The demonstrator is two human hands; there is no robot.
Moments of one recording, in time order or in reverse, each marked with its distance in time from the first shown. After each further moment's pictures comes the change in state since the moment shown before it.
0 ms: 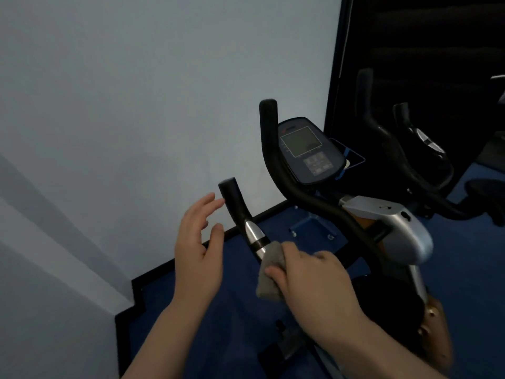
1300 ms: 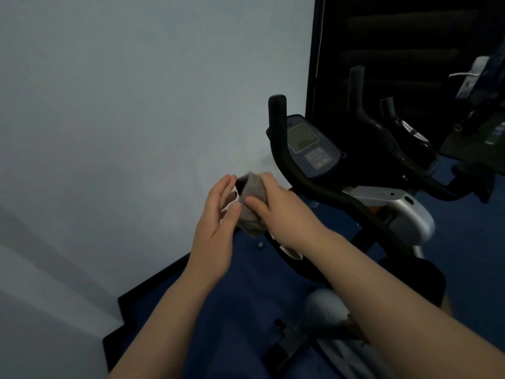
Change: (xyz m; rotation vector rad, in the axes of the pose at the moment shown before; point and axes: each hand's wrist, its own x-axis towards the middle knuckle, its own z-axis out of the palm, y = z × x) left_hand 0.044 -0.024 -0.018 -0.401 -0.348 -0.138; right_hand 0.096 -0.049 -0.010 0.577 -0.001 0.053
